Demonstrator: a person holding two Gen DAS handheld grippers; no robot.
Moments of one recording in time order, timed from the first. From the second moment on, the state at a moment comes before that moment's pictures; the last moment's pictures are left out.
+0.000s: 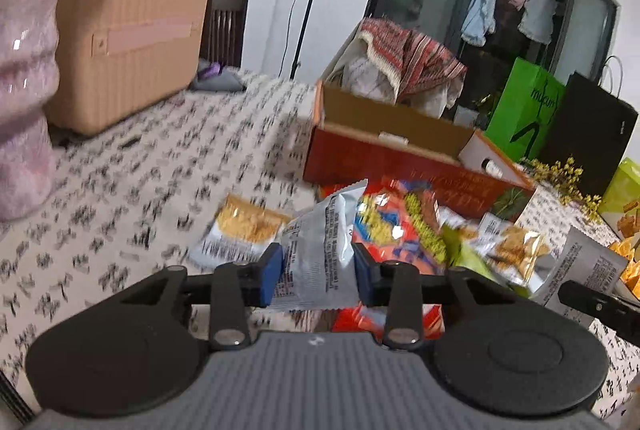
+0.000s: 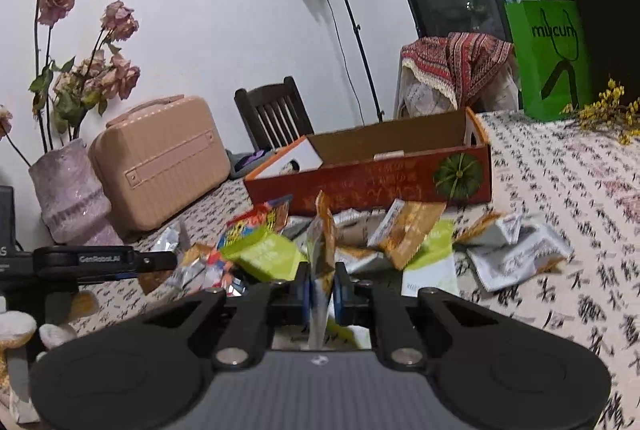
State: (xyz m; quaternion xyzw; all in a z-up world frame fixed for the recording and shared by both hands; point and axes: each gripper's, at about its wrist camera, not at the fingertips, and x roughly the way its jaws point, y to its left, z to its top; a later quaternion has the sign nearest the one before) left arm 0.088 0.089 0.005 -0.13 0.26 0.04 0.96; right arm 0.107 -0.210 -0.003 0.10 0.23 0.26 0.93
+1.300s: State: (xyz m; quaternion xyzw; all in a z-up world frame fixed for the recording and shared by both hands) left arm 0.346 0.035 0.030 -0.10 0.30 0.01 0.95; right arm 0.375 -0.191 0.017 0.15 0.28 0.18 0.93
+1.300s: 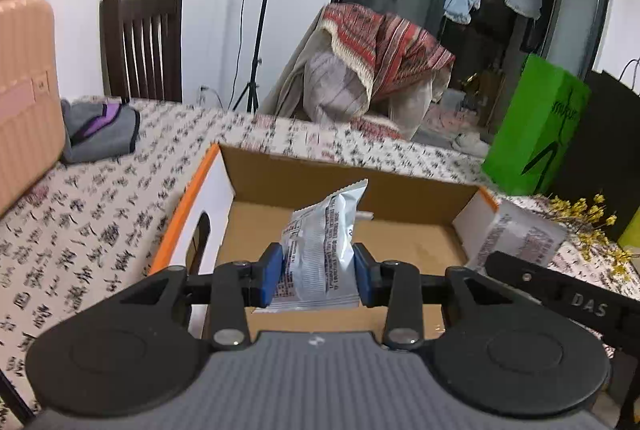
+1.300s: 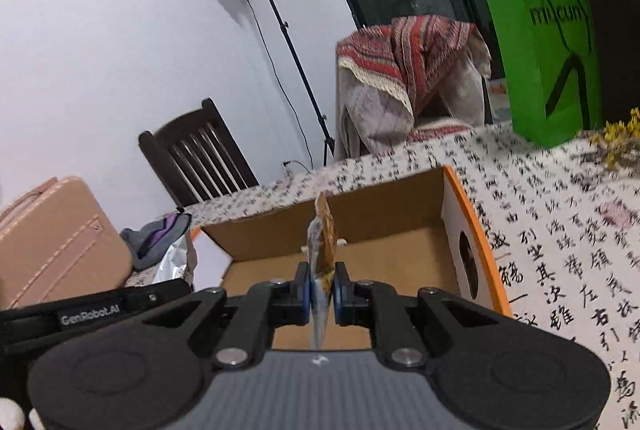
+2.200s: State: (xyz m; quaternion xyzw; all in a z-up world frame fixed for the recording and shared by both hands) left arm 0.323 0.030 0.037 -0.08 0.29 0.03 0.95; right arm 0.355 -0.199 0.027 0.10 0.26 0.18 0.94
